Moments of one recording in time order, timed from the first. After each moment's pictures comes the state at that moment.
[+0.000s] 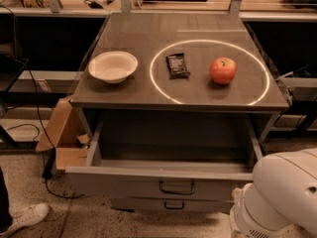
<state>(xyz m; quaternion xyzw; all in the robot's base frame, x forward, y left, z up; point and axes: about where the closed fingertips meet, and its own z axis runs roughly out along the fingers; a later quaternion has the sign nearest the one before) 0.285 -0.181 0.673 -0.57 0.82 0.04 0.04</state>
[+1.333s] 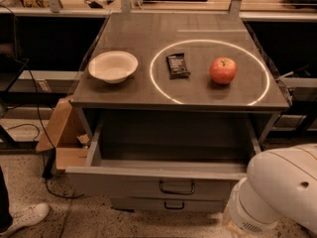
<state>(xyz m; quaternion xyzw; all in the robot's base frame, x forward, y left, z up) 0.299 -0.174 0.673 -0.57 0.82 0.04 0.05</state>
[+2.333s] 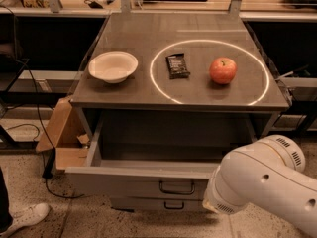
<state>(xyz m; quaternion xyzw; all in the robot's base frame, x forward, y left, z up) 0.356 -0.140 0.655 -0.56 0.82 0.01 0.10</state>
